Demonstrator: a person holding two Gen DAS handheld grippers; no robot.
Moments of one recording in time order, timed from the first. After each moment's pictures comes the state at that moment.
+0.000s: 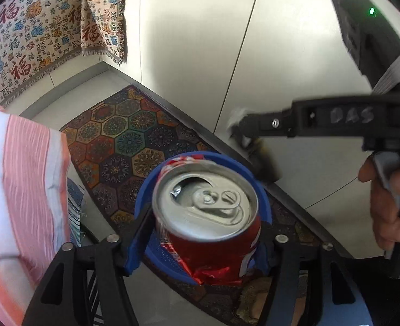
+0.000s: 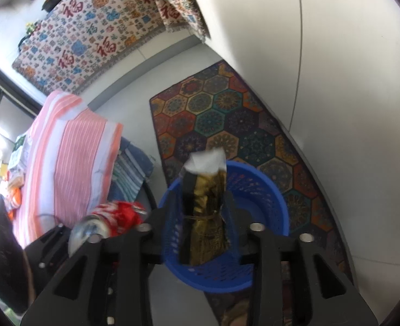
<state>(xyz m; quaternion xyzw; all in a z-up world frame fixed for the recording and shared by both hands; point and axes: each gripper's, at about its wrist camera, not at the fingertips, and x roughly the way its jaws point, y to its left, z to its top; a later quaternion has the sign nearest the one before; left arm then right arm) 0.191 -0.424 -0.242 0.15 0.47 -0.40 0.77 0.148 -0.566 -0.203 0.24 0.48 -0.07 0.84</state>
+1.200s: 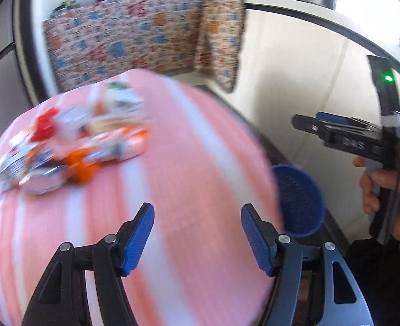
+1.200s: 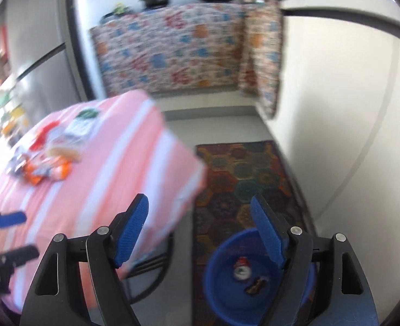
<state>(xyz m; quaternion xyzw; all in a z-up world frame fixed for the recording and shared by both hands) 0.147 -0.135 -0.147 0.06 0.42 -0.20 0.88 0.160 -0.347 -0.133 0.02 0.36 0.04 0.93</state>
